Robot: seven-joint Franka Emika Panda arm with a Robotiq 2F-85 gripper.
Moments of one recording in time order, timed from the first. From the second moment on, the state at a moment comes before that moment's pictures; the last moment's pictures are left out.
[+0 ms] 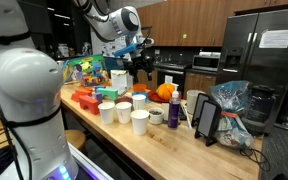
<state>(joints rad) -0.09 -0.25 0.12 -2.47 -0.30 2.19 0.28</state>
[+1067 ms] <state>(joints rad) 0.13 -0.35 0.09 -2.49 -0.11 2.24 -0.24</state>
